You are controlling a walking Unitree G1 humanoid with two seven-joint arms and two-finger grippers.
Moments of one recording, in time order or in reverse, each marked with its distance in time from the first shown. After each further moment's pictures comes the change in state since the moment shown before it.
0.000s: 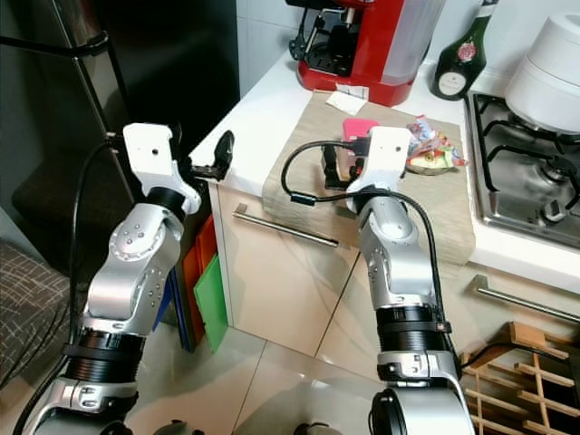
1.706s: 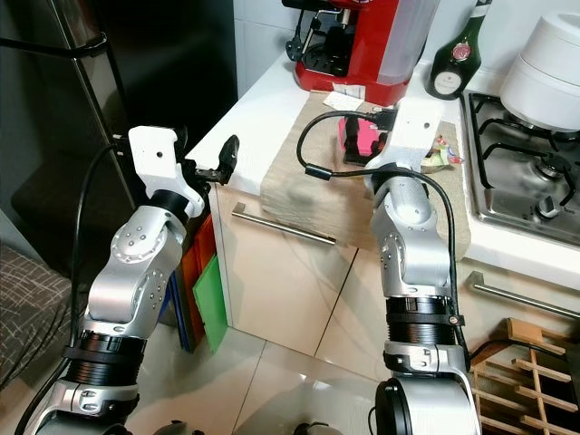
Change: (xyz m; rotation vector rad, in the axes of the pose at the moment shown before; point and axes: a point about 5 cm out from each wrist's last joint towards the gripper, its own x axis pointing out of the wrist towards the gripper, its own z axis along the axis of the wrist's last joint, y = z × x) left arm 0.000 -0.004 0.001 -0.002 0.010 -0.028; right arm -0.003 -0.007 0.036 0.011 -0.117 -0.044
